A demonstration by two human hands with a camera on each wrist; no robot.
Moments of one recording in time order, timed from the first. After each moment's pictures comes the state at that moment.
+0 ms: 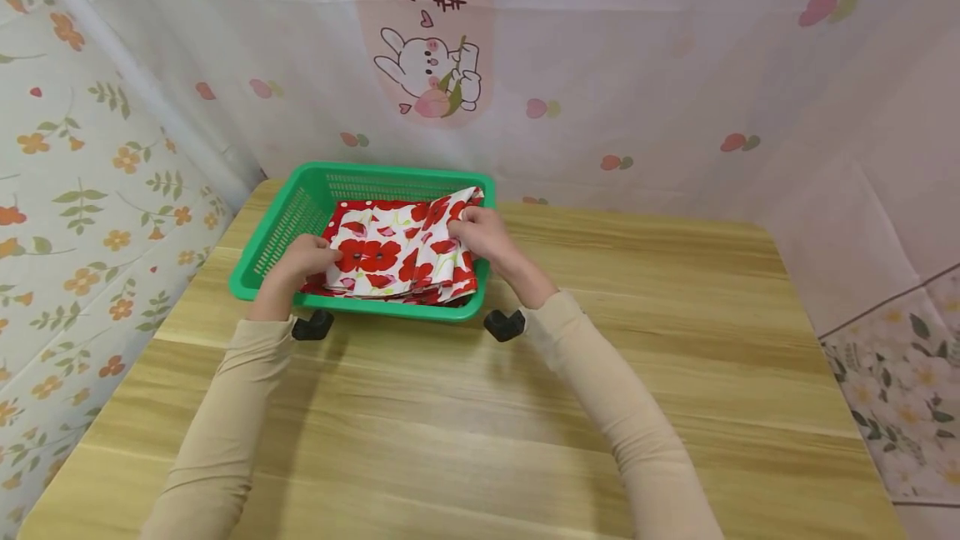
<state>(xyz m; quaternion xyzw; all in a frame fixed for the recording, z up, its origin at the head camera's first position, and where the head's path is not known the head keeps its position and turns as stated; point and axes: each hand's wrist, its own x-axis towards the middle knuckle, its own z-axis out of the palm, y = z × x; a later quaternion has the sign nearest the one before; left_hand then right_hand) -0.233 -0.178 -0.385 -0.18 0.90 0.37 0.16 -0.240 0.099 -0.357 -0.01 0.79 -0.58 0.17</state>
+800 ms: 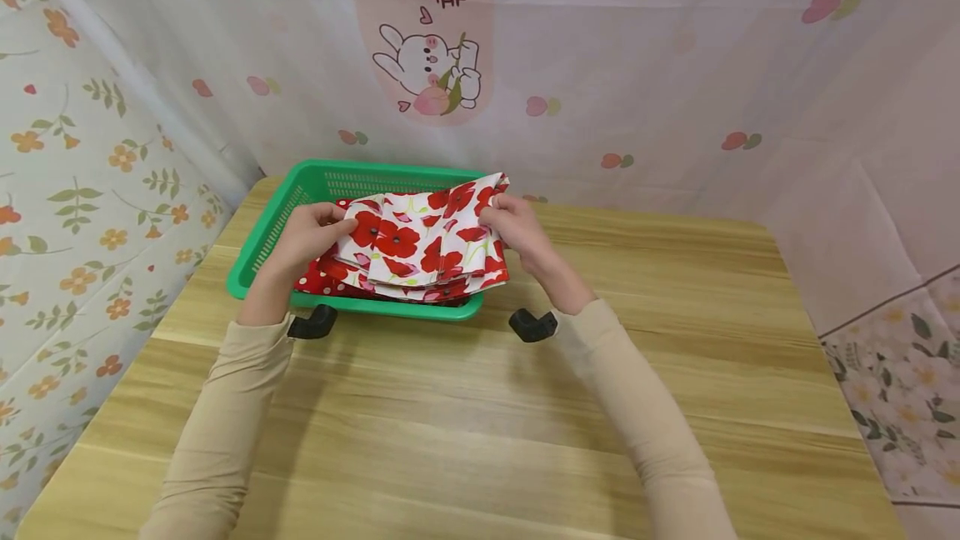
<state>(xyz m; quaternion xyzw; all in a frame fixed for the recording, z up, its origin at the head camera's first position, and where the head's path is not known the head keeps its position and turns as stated) -0.220 -0.155 -0.347 -0.06 0.87 0.48 0.04 -0.233 0.135 -0.344 -0.02 0.77 -0.62 0.12</state>
